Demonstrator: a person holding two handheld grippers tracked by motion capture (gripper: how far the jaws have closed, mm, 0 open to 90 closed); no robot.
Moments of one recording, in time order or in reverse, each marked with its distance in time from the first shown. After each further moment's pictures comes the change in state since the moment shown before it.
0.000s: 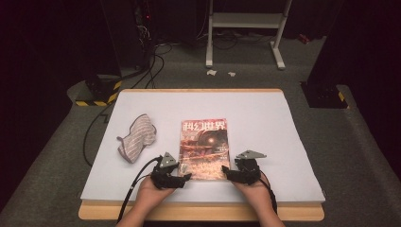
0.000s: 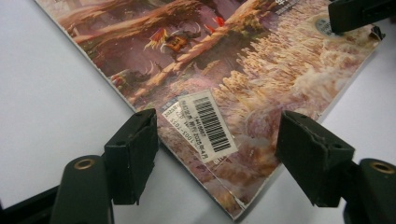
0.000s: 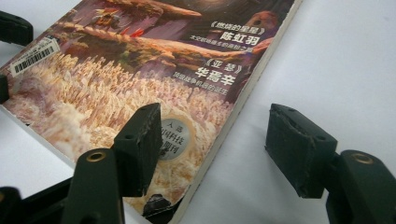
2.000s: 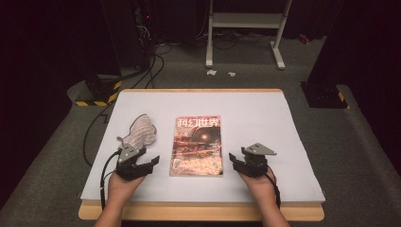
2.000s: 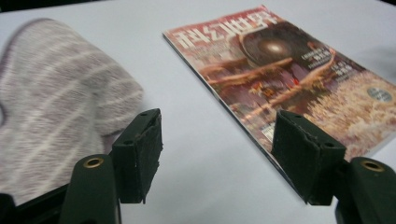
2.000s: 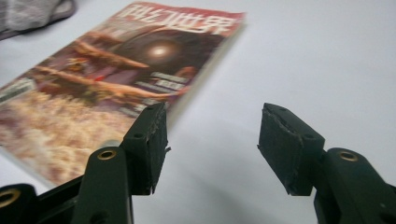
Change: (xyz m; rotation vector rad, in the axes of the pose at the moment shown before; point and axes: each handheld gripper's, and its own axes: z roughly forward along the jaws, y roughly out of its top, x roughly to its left) left arm 0.065 -0.013 -0.084 -0.231 0.220 -0.088; right arm -0.017 0.016 -0.026 -0.178 -0.115 -0.016
